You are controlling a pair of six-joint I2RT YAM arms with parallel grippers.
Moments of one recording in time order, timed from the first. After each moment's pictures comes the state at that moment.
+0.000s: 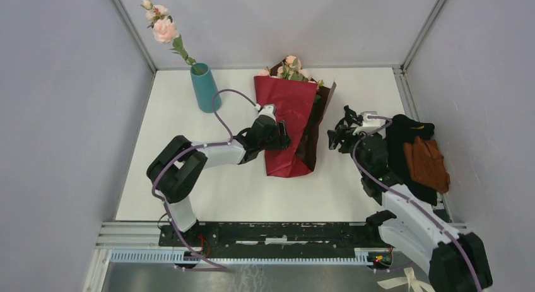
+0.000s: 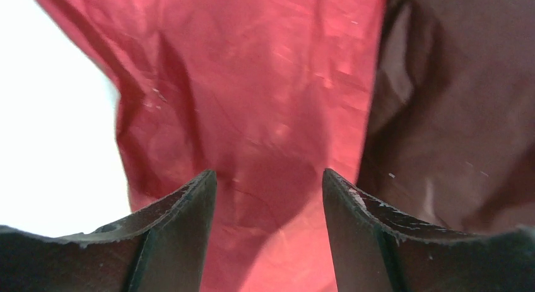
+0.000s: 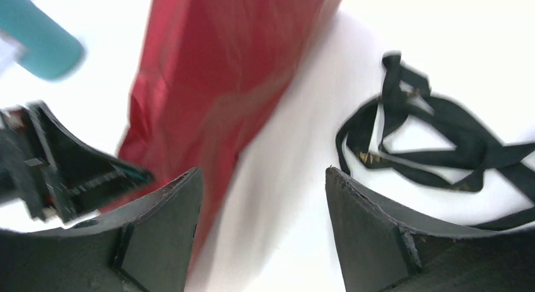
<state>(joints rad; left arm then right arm) -0.73 1.80 0.95 0.21 -0.11 -0.64 0.37 0.96 0.38 0.32 0.13 0.27</state>
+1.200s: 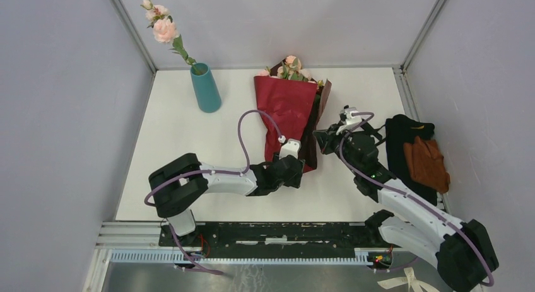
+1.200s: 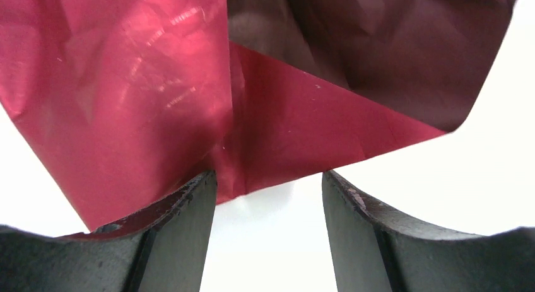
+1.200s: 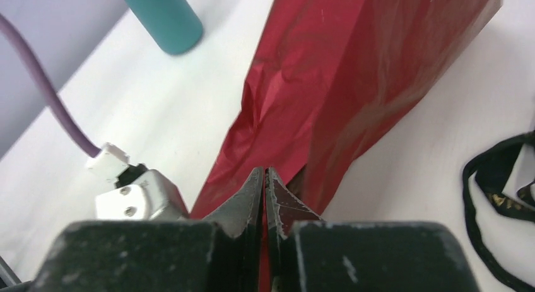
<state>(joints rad) -1.13 1.71 0.84 0.09 -0.39 -0.62 0.55 0.97 0.46 0.35 0.02 0.34</state>
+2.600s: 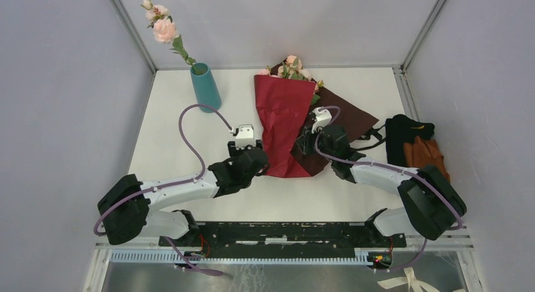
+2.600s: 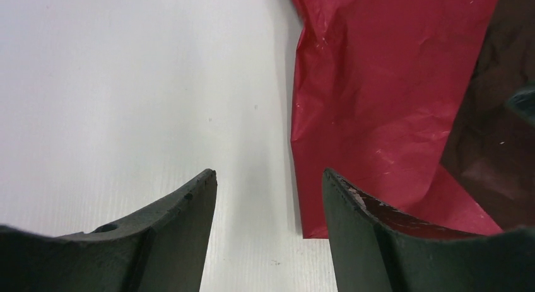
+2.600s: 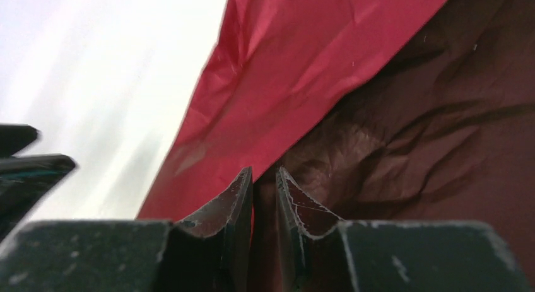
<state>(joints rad) -1.00 1.30 0.67 -0.12 -0.81 -0.68 0.60 1.35 0.58 0.41 -0.02 0.32</state>
